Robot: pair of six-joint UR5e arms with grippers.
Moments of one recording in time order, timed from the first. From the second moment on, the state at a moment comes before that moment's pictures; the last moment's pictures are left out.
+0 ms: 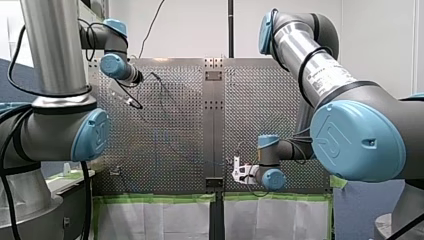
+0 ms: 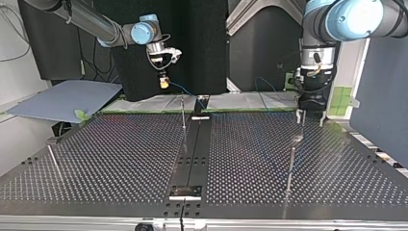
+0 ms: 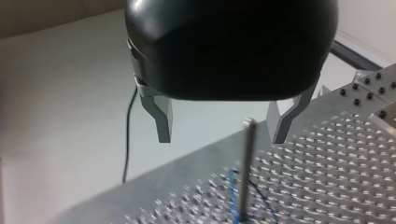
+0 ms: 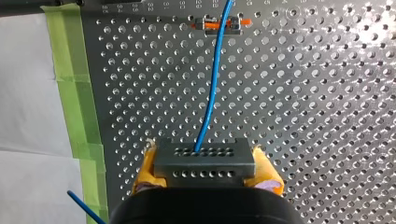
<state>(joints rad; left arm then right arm) 0.05 -1.32 -2.06 -2.84 -1.56 -2.64 2.07 -0.72 1.92 -1.08 1.53 1.62</state>
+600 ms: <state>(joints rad) 0.04 -1.36 -1.87 -3.02 -1.71 -2.46 2.08 -0.72 1.92 -1.07 1.51 1.61</state>
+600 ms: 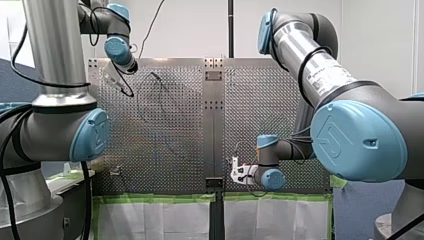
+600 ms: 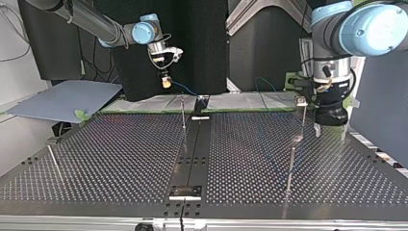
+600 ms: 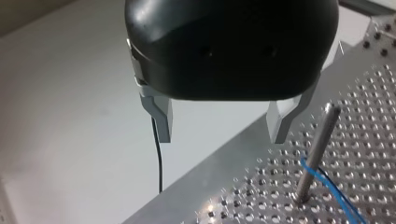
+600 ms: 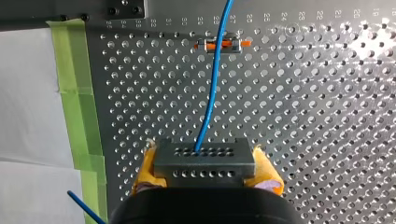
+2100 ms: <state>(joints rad) -0.01 -1.41 -1.73 -3.16 -1.60 -2.01 2.08 -0.72 1.90 -1.05 1.50 1.60</state>
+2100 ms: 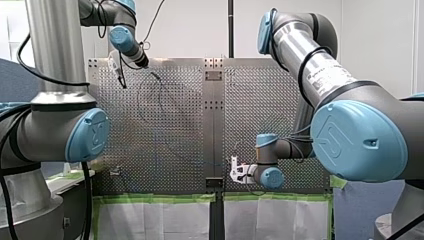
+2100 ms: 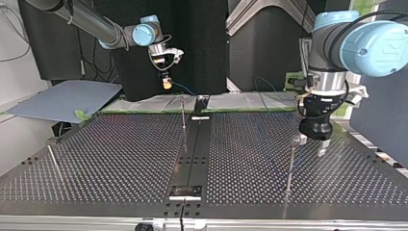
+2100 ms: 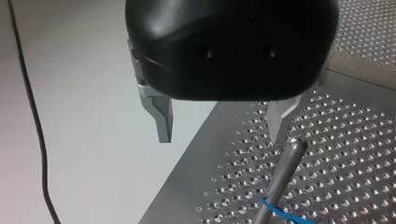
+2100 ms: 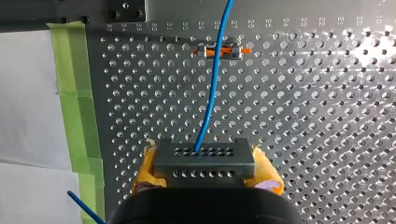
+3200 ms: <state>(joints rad) -0.01 -1.46 -1.73 -3.16 -1.62 -1.88 2.09 -0.72 1.90 -1.05 1.50 1.60</state>
